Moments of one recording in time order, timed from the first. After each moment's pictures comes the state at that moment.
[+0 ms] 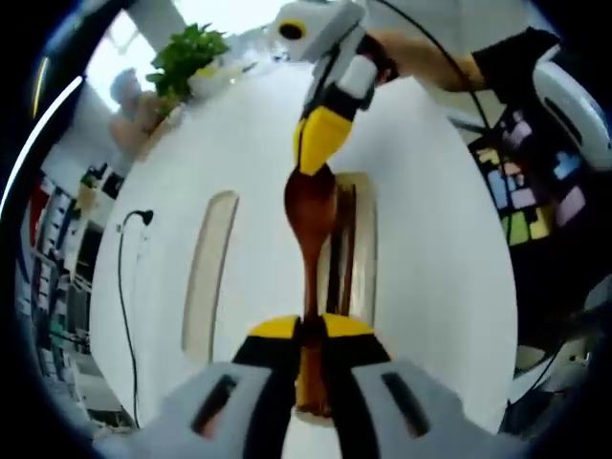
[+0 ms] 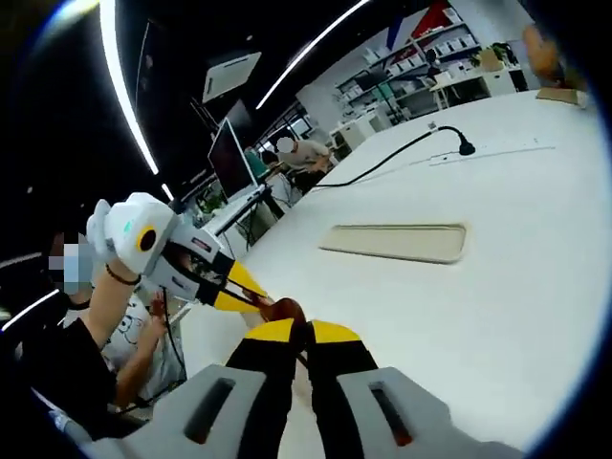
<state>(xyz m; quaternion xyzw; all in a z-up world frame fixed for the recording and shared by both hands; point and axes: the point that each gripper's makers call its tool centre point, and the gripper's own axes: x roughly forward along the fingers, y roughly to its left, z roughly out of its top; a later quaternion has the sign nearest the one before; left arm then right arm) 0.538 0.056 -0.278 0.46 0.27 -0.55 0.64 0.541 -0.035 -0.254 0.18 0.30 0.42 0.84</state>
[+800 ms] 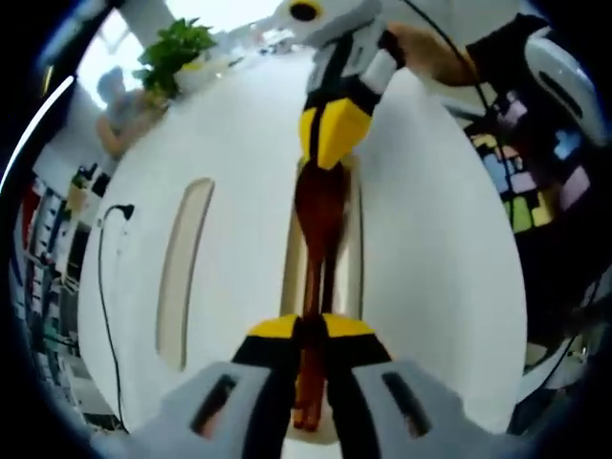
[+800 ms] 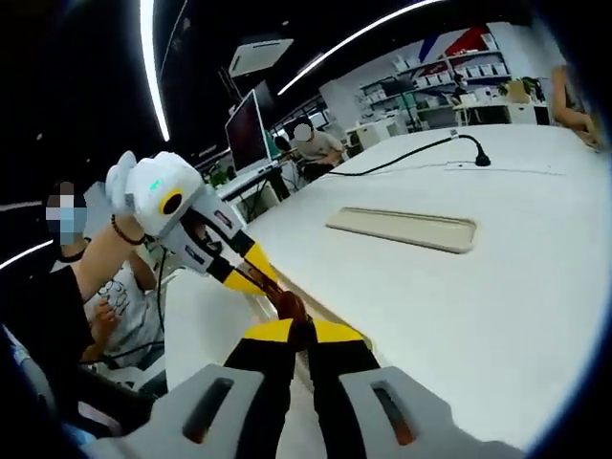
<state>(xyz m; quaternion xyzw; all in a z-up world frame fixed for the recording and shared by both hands) 0.536 0.055 -0.307 0.45 0.29 -0.56 0.63 0.521 -0.030 -0.282 0.09 0.28 0.44 0.85</state>
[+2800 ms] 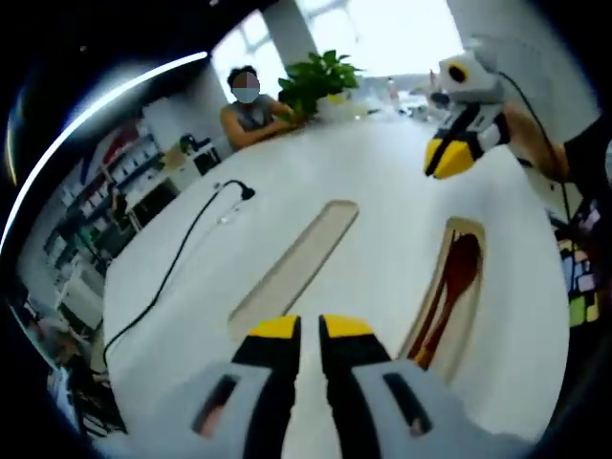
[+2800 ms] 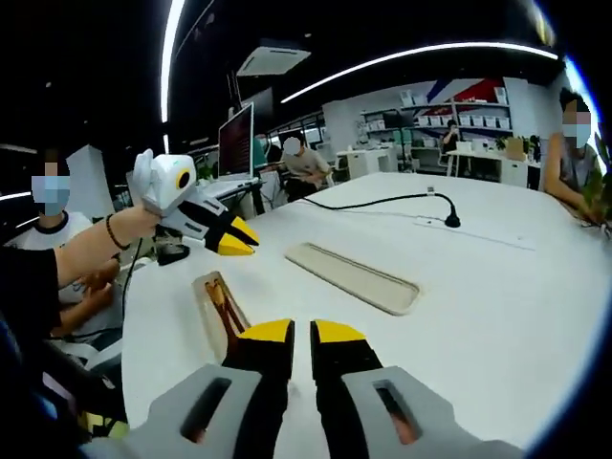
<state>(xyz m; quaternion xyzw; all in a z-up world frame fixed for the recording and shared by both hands) 0.634 0.091 -0.259 0.25 0.22 -0.39 0.86 0.579 -0.079 -0.247 -0.01 0.21 0.39 0.90</state>
